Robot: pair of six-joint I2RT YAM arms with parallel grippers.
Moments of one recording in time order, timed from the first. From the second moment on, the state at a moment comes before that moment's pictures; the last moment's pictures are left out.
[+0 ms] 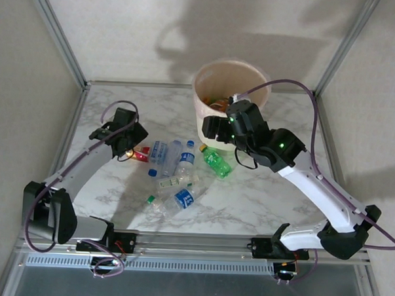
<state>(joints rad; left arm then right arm) -0.21 1.36 1.01 -0.64 -0.18 -1.00 0.89 1.32 1.59 -0.88 0.31 0.64</state>
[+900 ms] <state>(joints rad) -0.15 1.71 1.05 -0.57 -0.06 -1.17 0.89 1.32 1.55 -0.86 0.32 0.61</state>
